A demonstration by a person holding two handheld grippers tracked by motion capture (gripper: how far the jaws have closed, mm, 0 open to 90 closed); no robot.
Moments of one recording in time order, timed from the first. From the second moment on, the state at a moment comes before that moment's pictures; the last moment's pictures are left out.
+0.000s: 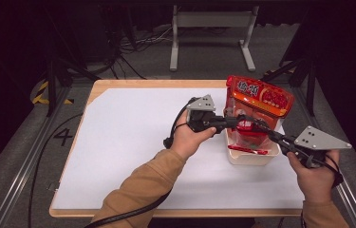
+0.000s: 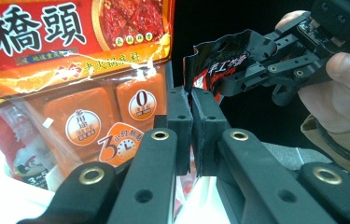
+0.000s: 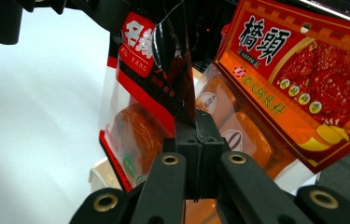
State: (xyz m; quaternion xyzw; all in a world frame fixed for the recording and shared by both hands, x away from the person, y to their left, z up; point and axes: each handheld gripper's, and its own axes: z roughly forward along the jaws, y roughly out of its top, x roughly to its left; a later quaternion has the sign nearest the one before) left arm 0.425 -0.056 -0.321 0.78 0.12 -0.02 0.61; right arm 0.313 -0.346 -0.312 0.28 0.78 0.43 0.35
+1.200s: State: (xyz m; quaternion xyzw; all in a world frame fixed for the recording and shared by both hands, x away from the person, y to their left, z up) left arm 0.427 -0.072 -0.345 0.82 0.13 -0.06 0.55; right arm 0.323 -0.354 -0.325 0.34 0.80 0.39 0.29
